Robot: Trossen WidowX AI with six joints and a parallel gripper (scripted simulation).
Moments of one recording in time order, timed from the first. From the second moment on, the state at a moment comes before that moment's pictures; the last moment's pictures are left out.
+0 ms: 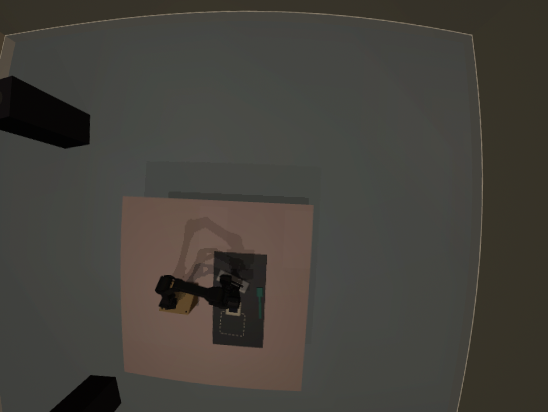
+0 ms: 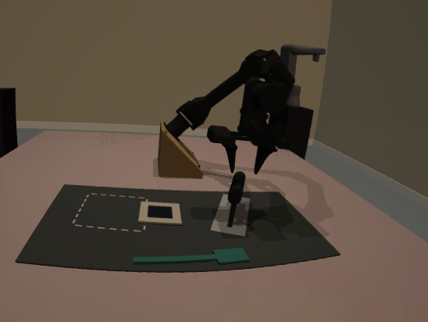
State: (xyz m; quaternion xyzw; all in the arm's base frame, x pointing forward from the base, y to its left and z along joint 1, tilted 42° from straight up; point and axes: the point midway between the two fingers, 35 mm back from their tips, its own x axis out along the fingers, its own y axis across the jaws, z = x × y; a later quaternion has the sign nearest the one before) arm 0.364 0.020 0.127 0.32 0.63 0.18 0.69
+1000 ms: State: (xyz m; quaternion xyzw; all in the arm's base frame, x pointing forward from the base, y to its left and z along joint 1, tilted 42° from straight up) arm 0.370 0.020 0.105 0.43 0.65 0.07 0.62
